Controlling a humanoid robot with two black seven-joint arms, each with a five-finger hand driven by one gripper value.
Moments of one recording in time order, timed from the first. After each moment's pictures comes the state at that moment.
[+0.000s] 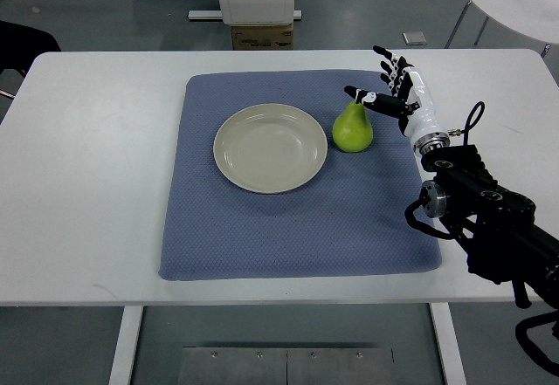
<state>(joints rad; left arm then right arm) 0.00 0.00 -0.11 -0.24 -0.10 0.11 -0.47 0.85 -0.02 0.55 0.52 -0.44 -0.14 0.55</state>
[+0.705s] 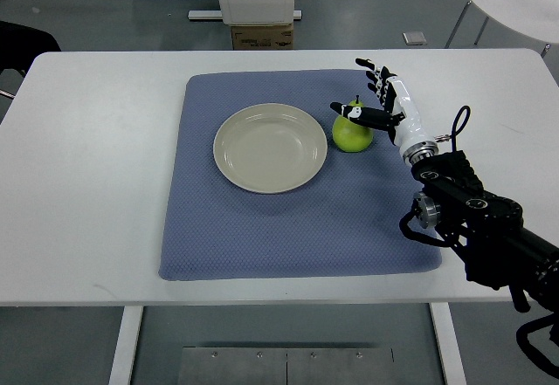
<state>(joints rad) 0.00 0.00 -0.11 -0.24 -0.10 0.11 -0.47 0.86 0.00 0.44 0.50 -0.44 -0.17 0.57</state>
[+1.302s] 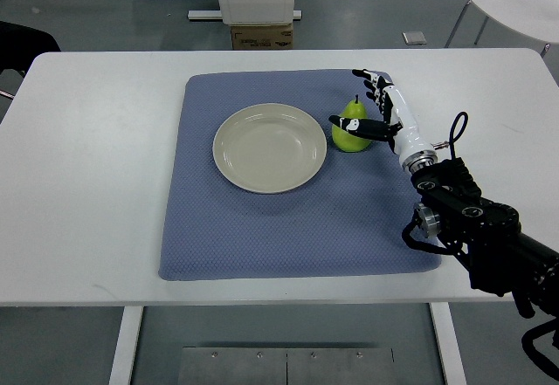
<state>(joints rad) 0.00 0.00 -0.11 -0.24 -0.10 0.11 -0.47 0.85 0.00 0.34 0.48 -0.44 -0.19 0.60</state>
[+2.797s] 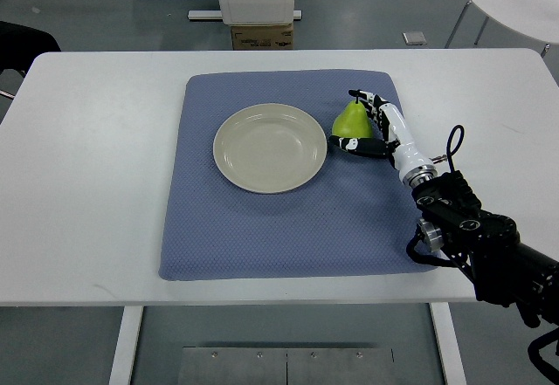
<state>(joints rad) 0.00 0.00 -0.11 -0.24 -0.10 0.11 -0.47 0.83 0.00 0.27 0.46 -0.44 -0.20 0.61</state>
